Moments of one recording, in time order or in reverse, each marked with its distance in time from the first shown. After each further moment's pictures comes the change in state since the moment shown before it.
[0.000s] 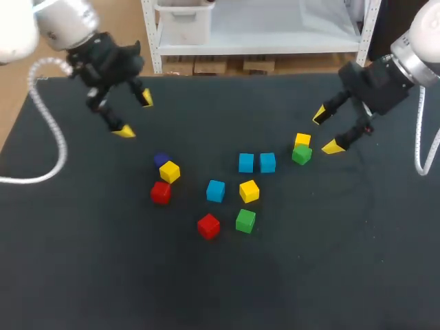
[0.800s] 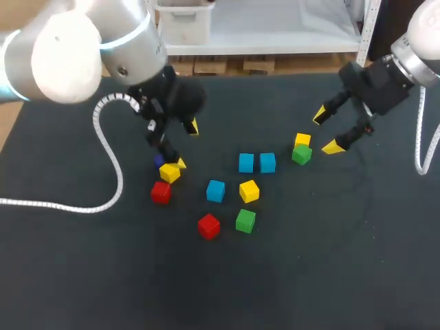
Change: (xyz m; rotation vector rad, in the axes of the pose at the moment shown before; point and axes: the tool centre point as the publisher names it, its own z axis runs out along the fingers) left arm -0.086 -0.029 0.066 -0.016 0.055 -0.040; right arm 0.000 0.000 0.000 0.000 0.000 0.000
